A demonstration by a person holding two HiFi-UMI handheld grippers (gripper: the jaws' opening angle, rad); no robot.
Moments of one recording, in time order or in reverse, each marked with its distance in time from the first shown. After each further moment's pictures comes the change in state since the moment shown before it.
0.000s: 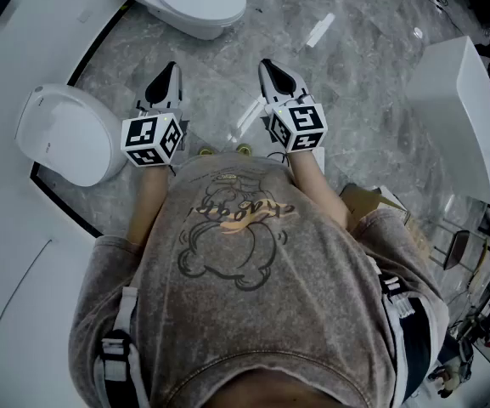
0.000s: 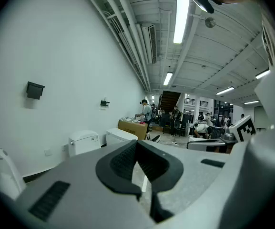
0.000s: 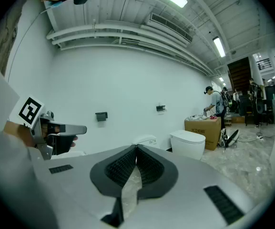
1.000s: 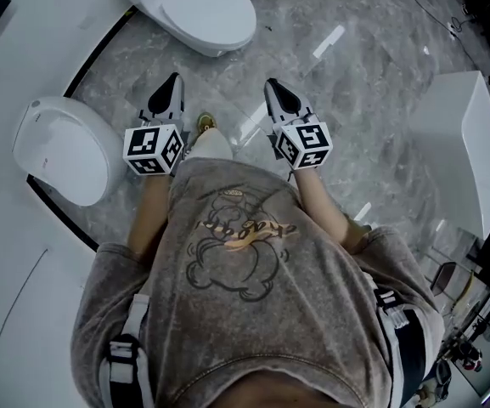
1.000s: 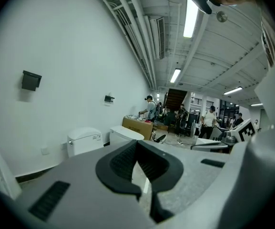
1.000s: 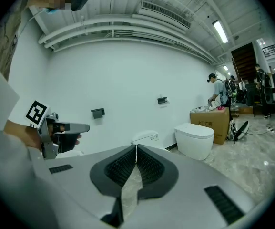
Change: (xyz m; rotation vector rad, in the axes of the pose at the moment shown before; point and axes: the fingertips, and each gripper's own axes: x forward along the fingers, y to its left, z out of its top) left arm 0.123 0.067 -0.003 -0.036 0.026 0.042; right arm 0.117 -0.075 -0.014 0.050 0.057 0.073
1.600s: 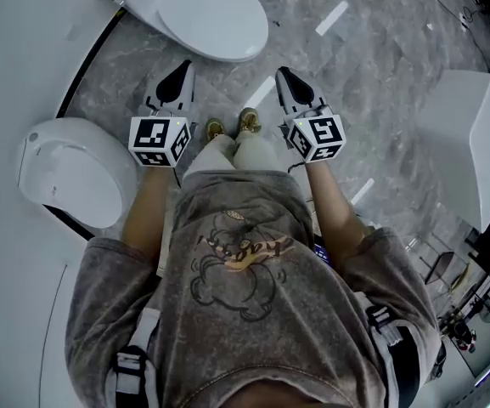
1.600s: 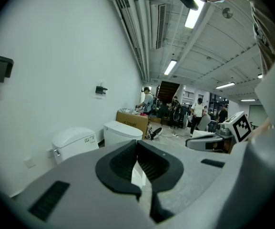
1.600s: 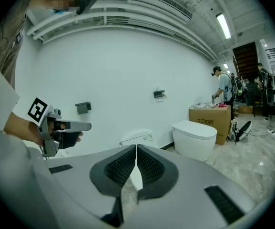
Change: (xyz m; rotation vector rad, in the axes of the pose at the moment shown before) left arm 0.184 0.104 0.016 0.056 0.096 -0.128; right arm 0.185 -0.081 0.019 -0.009 0.064 -0.042
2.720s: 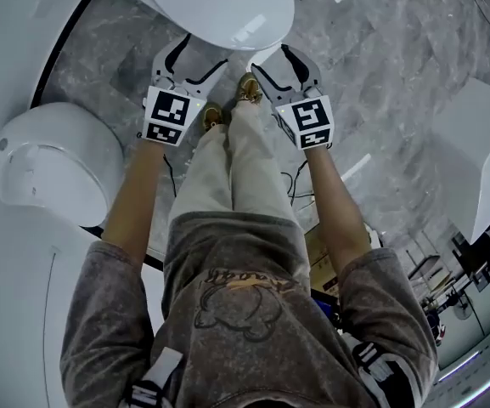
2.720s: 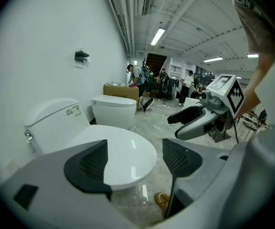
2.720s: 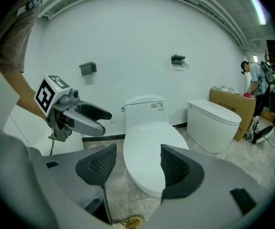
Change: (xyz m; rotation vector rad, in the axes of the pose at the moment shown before) left arm 0.164 0.073 -0.198 0.168 0.290 -0.136; right arm 0.180 -0.042 -0.174 -0.162 0.294 0.159
